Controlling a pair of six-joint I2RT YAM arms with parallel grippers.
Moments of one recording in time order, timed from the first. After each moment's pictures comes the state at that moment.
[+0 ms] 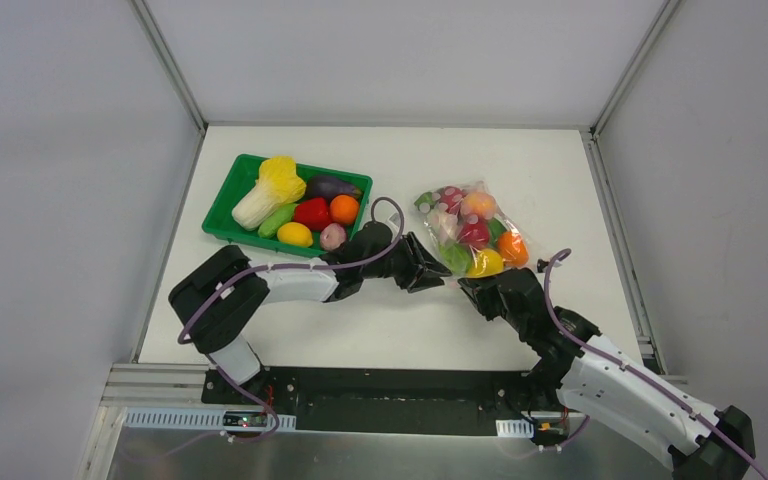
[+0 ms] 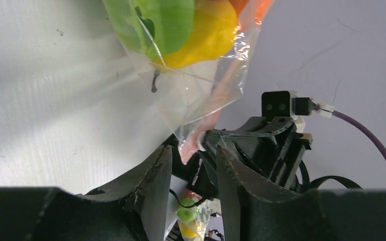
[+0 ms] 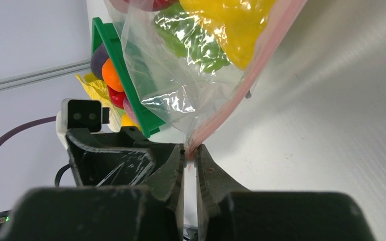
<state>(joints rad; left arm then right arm) -0.88 1.63 0.77 0.46 0.31 -1.47 0.79 0.62 0.39 -0.42 0.33 1.65</state>
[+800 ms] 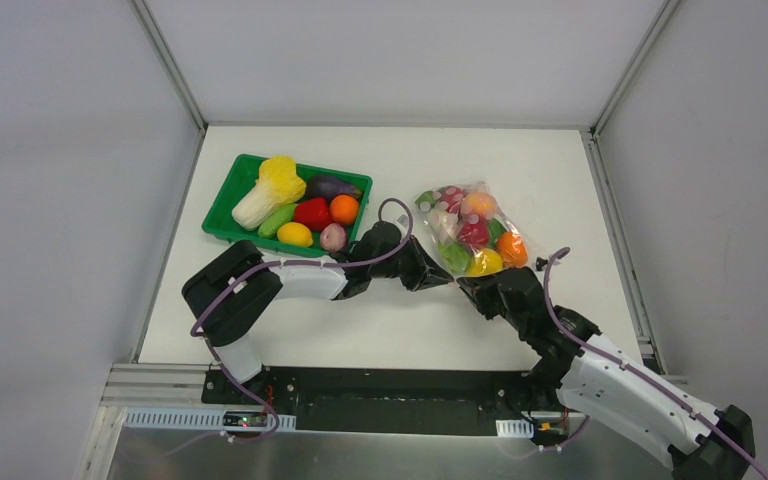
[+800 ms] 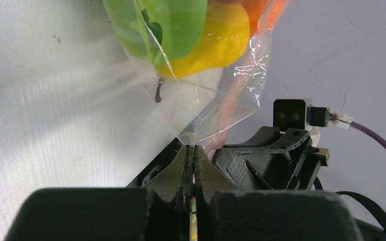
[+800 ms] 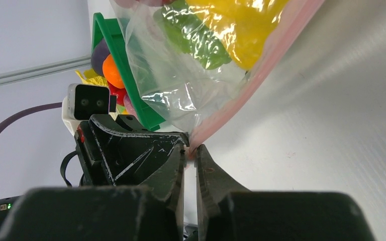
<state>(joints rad) -0.90 1.72 0.83 0.45 0.31 -1.48 0.78 0.63 0.39 -0.40 0.31 1.64</state>
